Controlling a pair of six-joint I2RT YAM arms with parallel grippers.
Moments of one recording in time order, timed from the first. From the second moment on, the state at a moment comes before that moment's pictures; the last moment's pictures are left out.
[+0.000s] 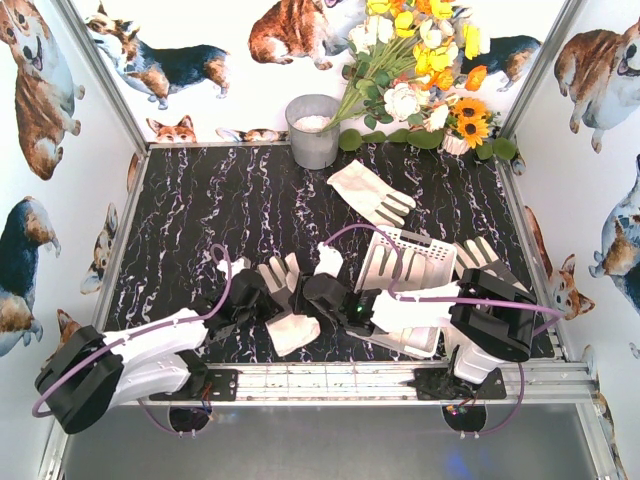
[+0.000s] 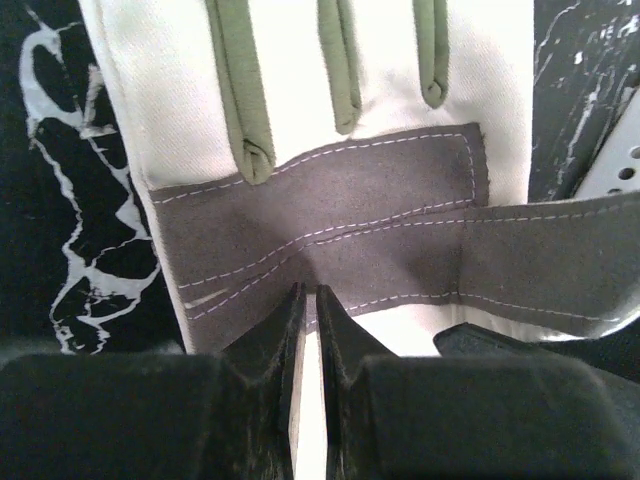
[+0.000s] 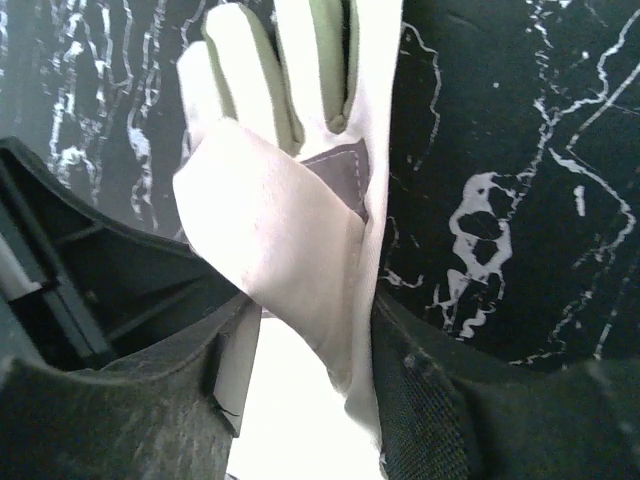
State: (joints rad) left arm -0.73 1.06 0.30 -0.06 -0.10 -1.17; right arm 1.16 1.60 0.75 0.22 0.37 0.92
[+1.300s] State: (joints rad) left arm -0.78 0.99 0.31 -0.03 -0.06 -1.13; right arm 1.08 1.66 0.84 -0.08 0.33 0.90
